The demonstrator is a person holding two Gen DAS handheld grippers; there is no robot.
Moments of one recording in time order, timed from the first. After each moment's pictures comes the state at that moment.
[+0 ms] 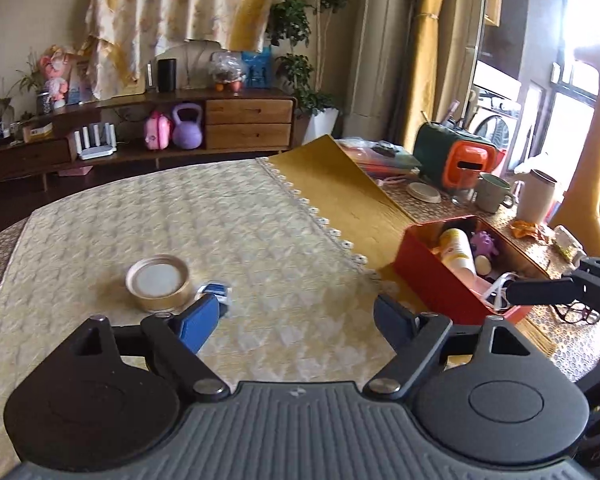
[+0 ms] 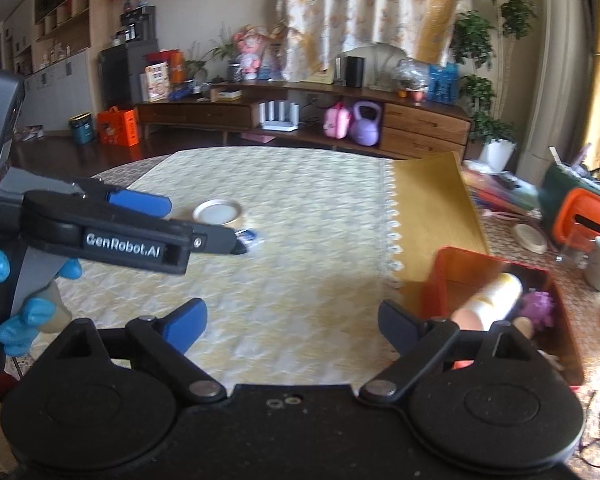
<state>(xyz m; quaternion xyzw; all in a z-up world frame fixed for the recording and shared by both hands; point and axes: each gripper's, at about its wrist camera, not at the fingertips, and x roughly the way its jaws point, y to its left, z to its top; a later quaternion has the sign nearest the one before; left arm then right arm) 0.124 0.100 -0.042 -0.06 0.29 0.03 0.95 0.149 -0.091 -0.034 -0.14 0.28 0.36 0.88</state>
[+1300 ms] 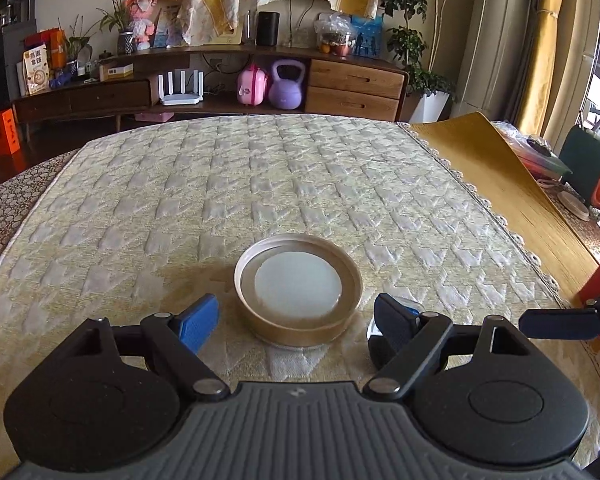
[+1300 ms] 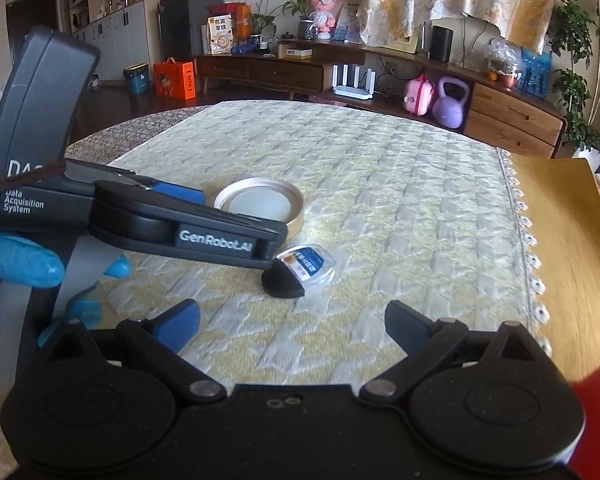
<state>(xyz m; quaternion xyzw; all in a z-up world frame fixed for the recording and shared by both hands) 0.229 0.224 -0.140 -0.11 0.33 0.15 0.93 0.254 0.051 -0.120 -0.19 0.31 0.44 0.82</state>
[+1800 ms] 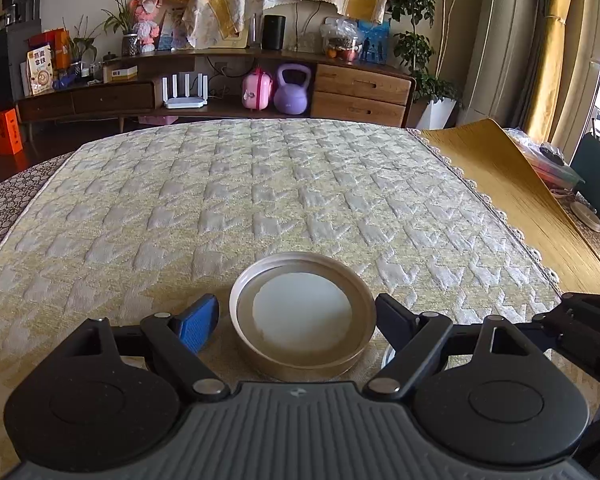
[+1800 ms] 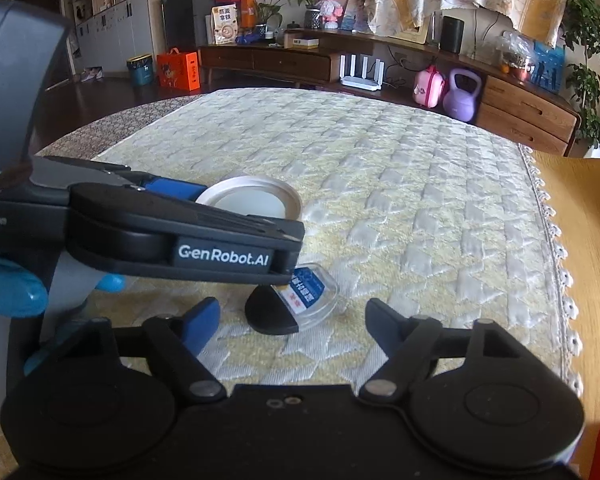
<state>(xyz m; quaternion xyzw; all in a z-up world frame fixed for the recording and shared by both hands) 0.251 0.235 -0.151 -0.11 0.32 0.16 0.93 0.278 0.080 -0.141 -0.20 0.33 0.45 0.81</state>
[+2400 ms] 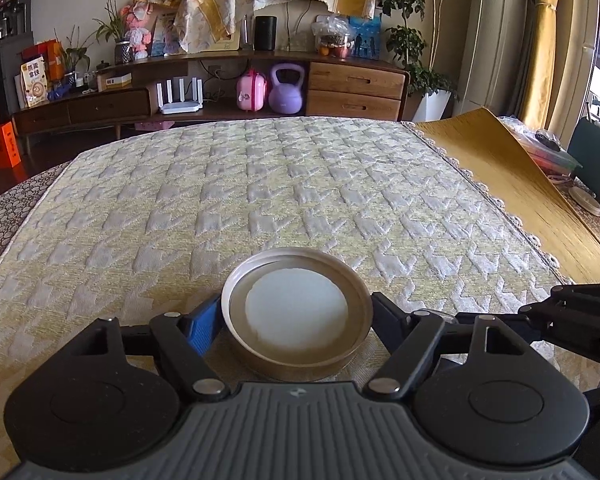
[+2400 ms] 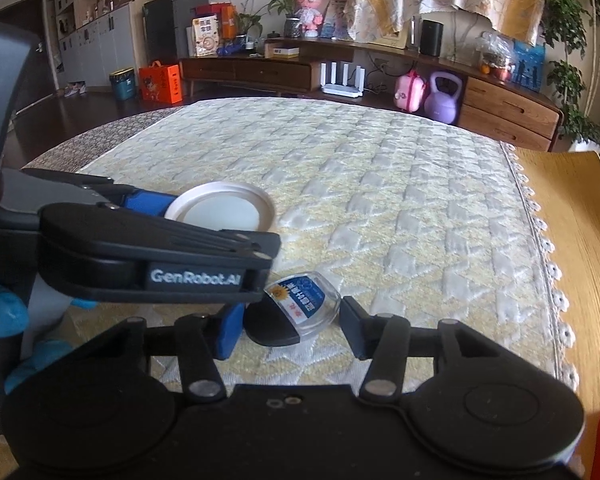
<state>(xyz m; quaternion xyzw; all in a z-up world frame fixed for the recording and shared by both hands) 0.247 0.223 -0.150 -0.09 0.33 0.15 0.93 0.278 0.072 -0.139 -0.18 0.32 0.43 0.83</state>
